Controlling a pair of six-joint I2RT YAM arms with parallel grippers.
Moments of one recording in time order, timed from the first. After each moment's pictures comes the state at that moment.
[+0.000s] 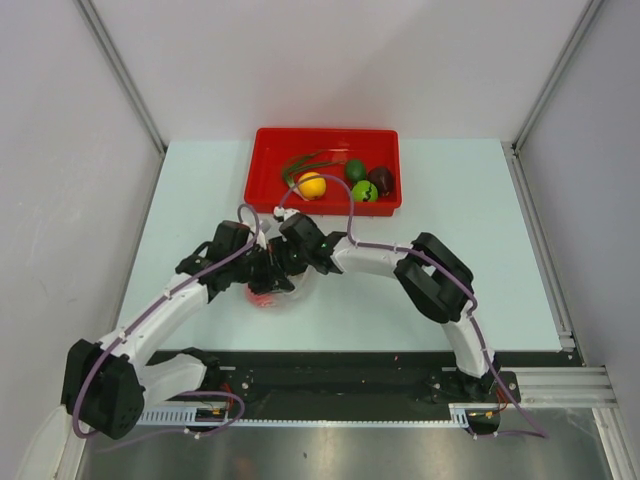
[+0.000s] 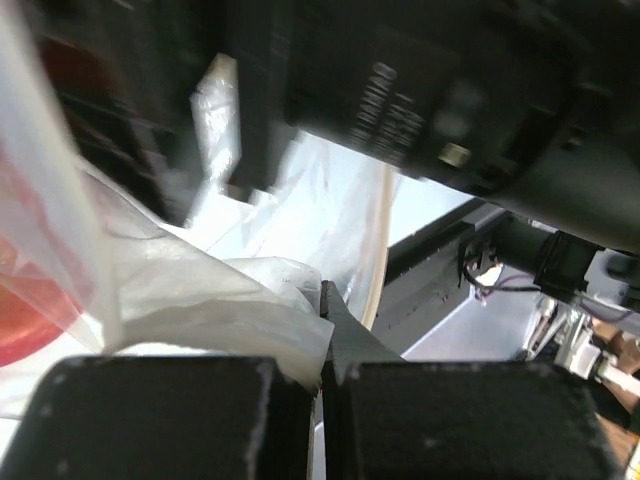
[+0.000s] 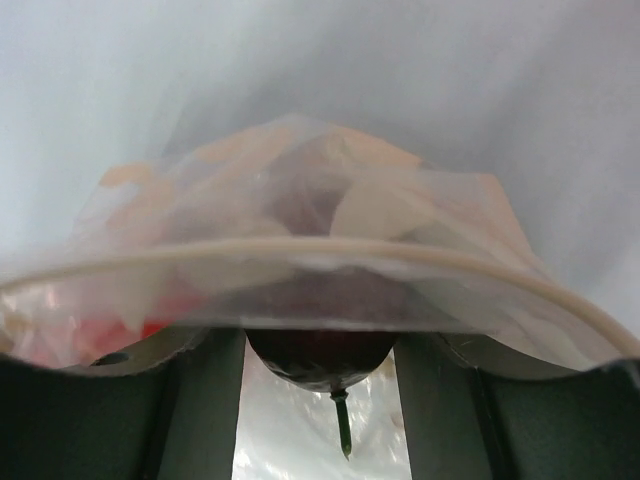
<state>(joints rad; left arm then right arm) -0.41 1.10 0.71 -0.51 0.48 -0.66 0.95 2.13 1.50 -0.13 -0.03 0.52</state>
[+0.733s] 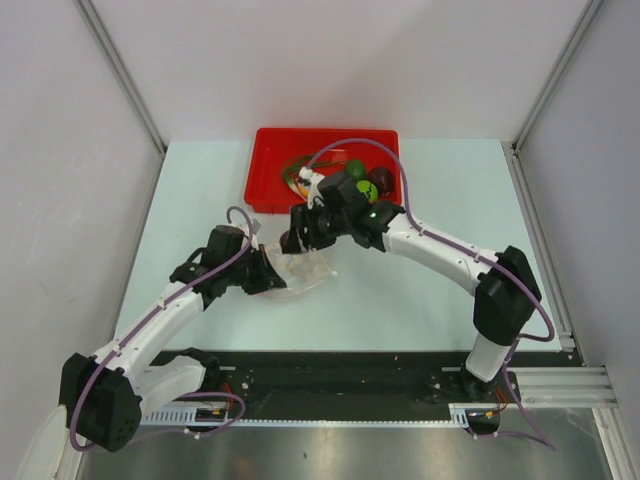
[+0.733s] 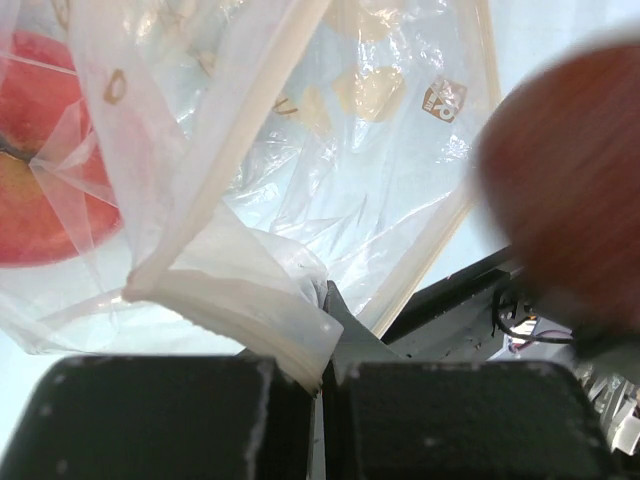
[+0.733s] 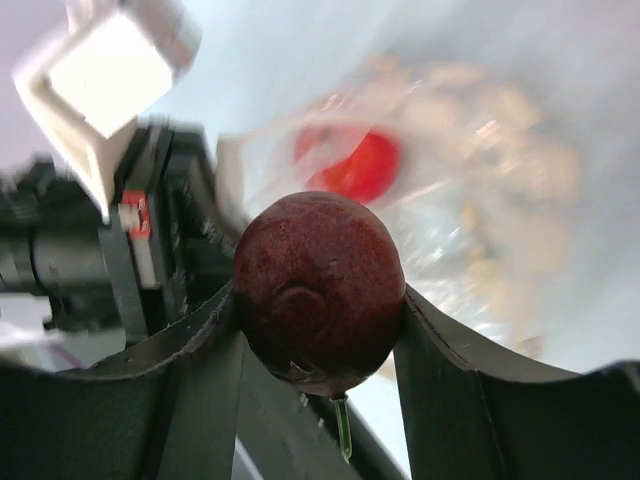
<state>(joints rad) -0.39 1.02 0.67 -0.49 0.34 -0.65 0.86 1.75 1.49 -0.40 -0.33 0.48</state>
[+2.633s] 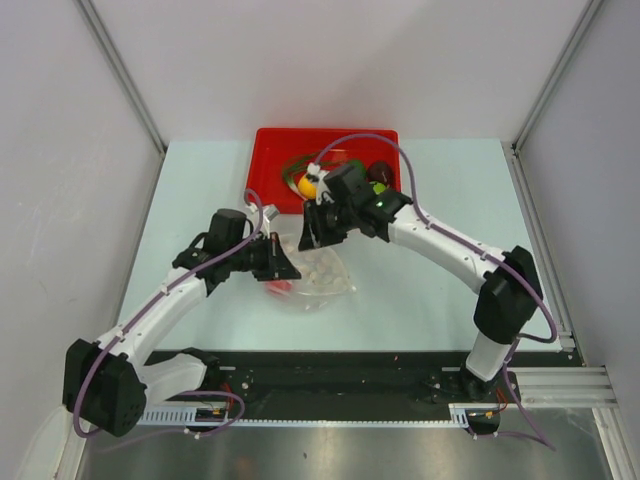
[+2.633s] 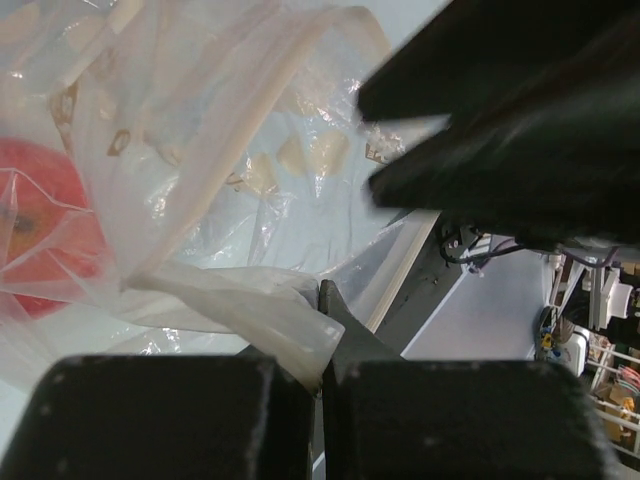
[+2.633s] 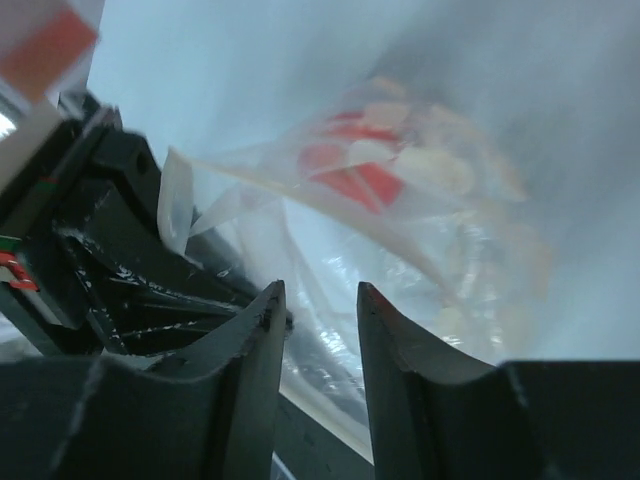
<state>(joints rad) -0.39 1.10 0.79 -0.44 0.61 -0.50 0.78 1.73 1.58 -0.59 -0.31 0.47</state>
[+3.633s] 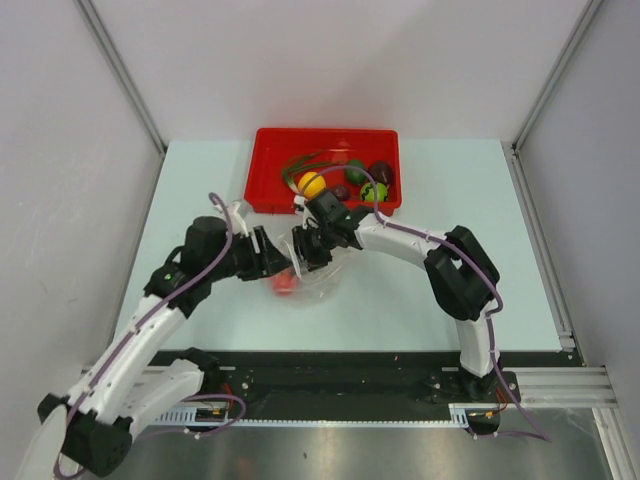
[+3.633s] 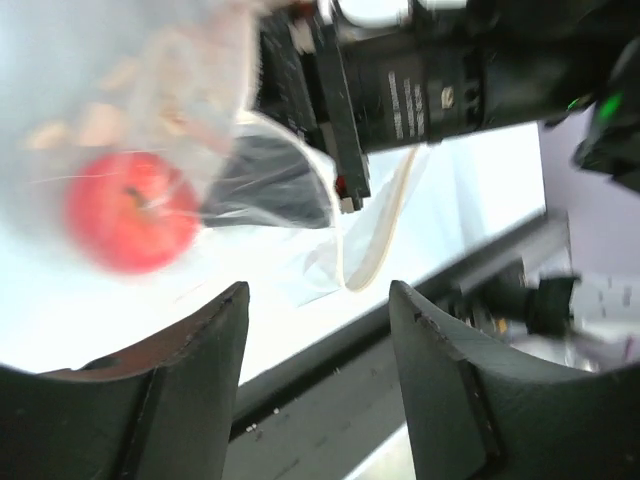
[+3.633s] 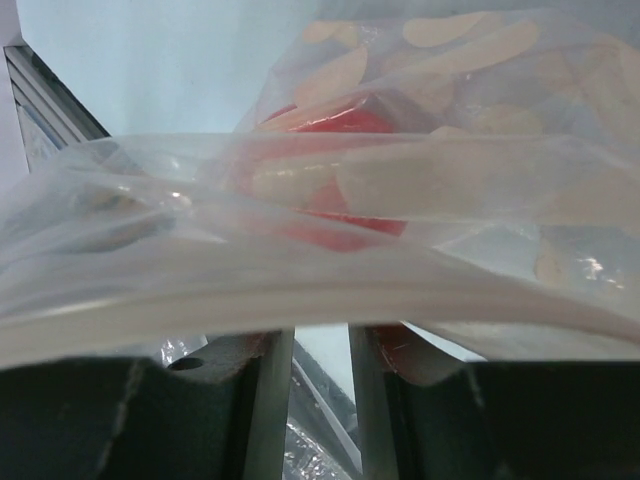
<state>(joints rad) -0.43 0.92 0.81 -0.51 0.37 -0.60 0.81 2.00 1.52 -0.45 -0.46 0.57</state>
